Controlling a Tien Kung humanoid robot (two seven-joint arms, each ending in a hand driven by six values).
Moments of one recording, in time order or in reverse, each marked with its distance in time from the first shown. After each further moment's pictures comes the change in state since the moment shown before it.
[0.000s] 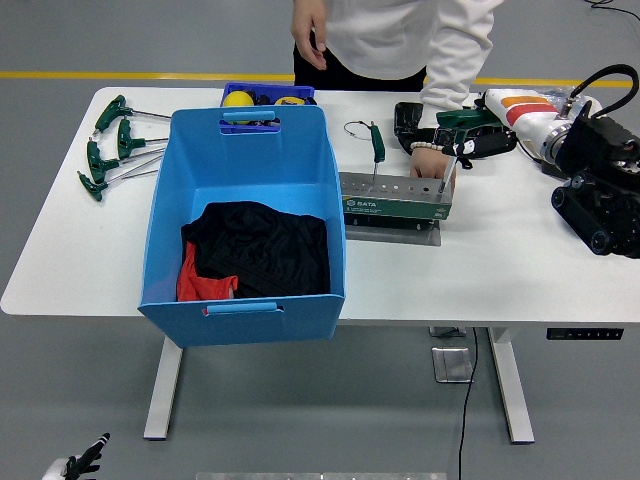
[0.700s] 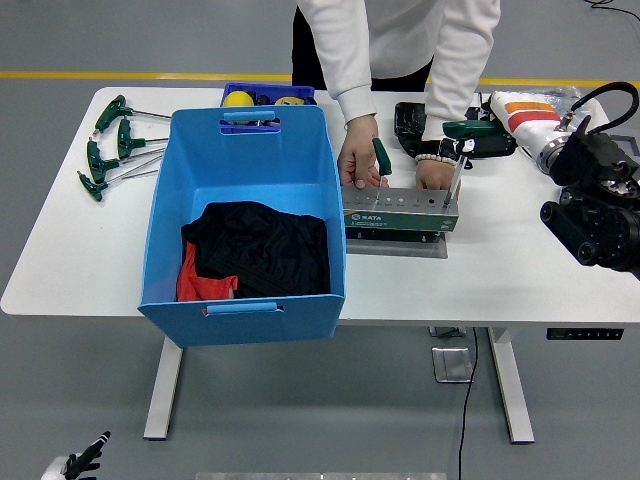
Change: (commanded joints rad) left arm -0.008 0.007 0.075 0.000 -0.065 -0.004 -0.010; right arm -0.031 0.030 -0.035 -0.032 0.051 -0.131 -0.022
